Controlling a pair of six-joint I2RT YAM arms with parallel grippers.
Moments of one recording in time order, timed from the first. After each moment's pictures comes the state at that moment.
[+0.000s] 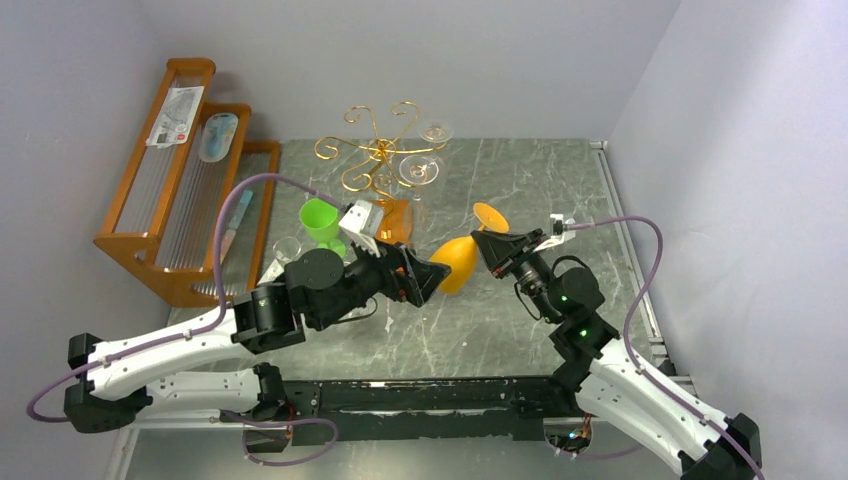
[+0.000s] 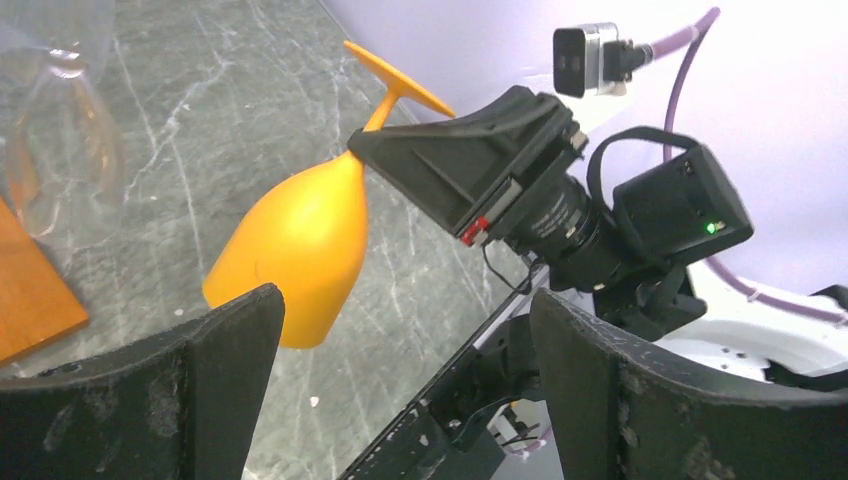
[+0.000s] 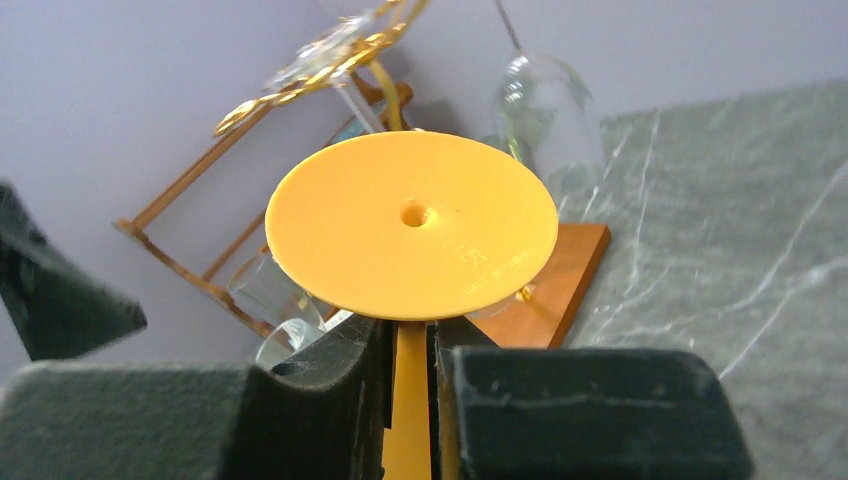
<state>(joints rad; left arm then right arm) -1.26 0.94 0.98 -0.12 -0.40 -0.60 0.67 0.65 0.41 0.40 0.12 0.60</state>
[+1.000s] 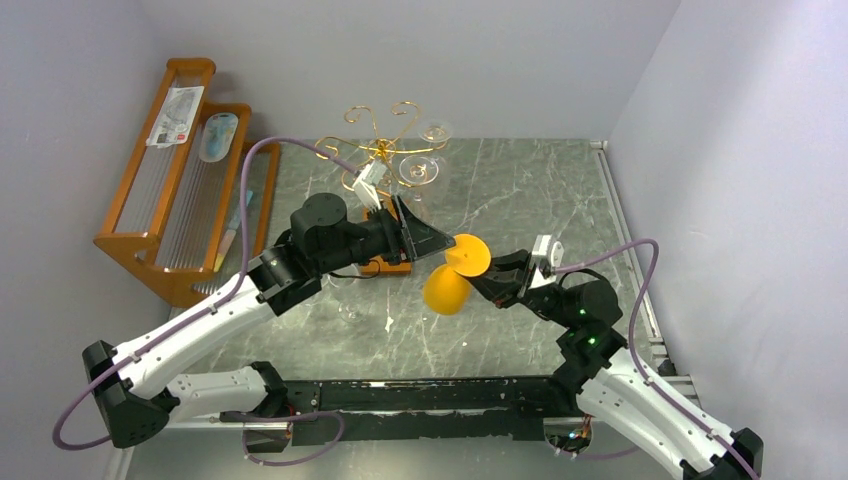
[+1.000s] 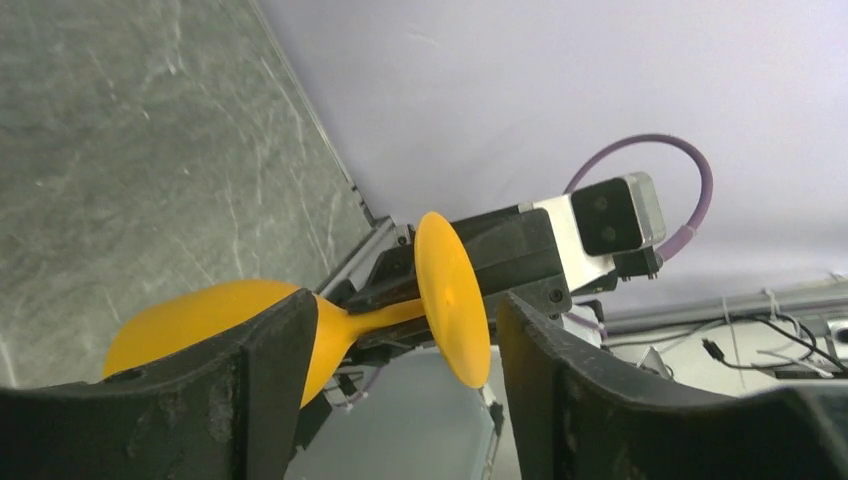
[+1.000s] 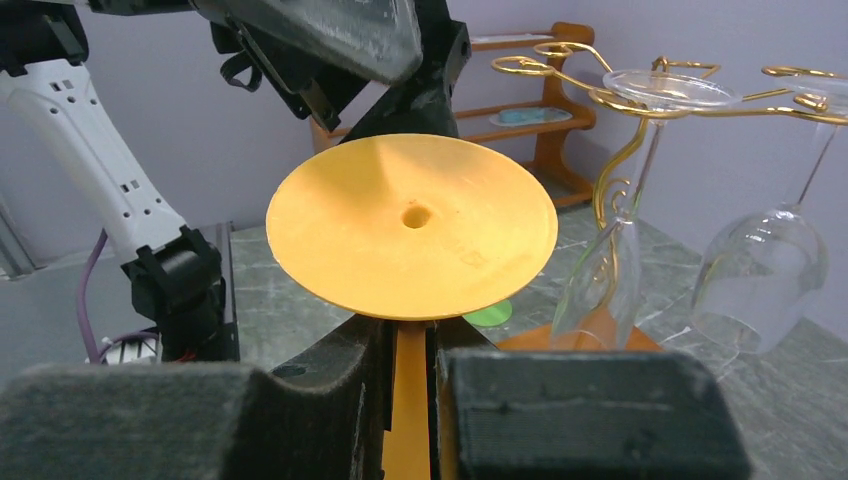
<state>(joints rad) -0.90 1.09 1.10 -0.11 0.20 -0.99 0.67 0.54 0.39 0.50 -0.47 0.15</state>
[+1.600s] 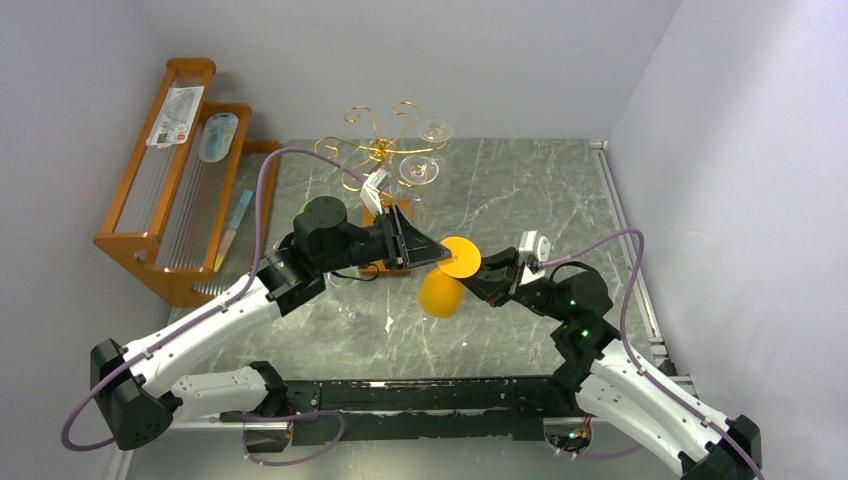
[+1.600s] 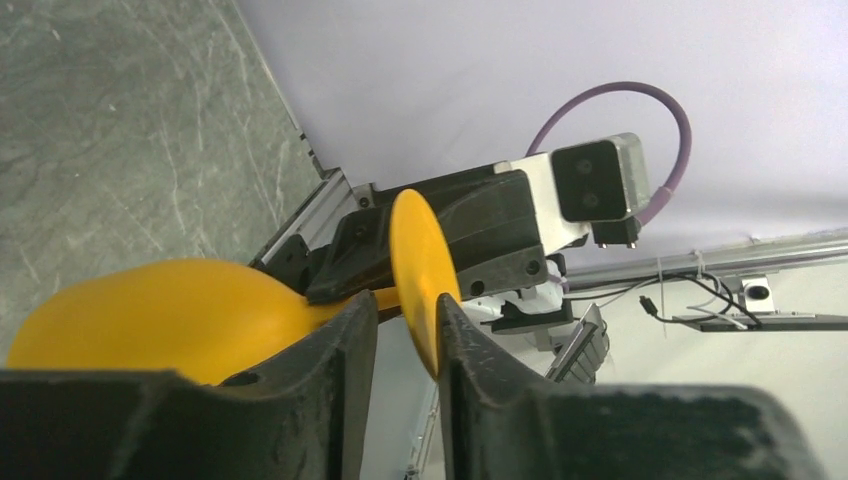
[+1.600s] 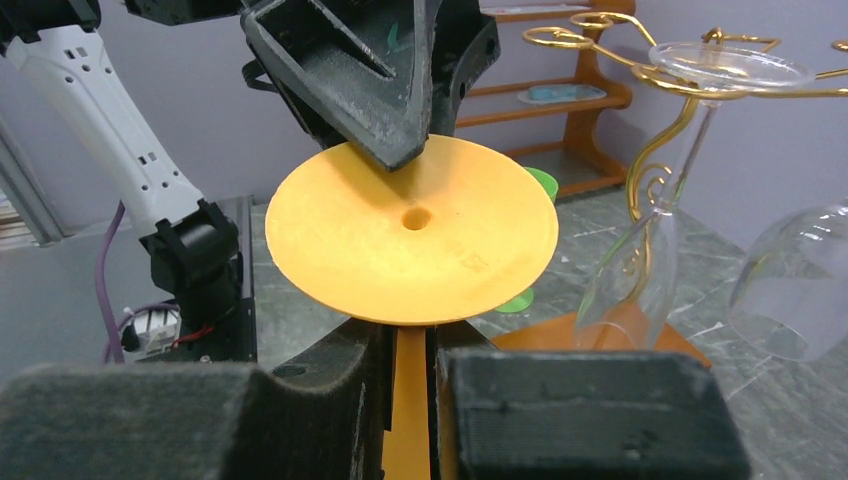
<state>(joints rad) -0.85 1.11 0.99 0.01 0.40 -1.12 0.67 0.61 0.41 0.52 -0.53 0.15</state>
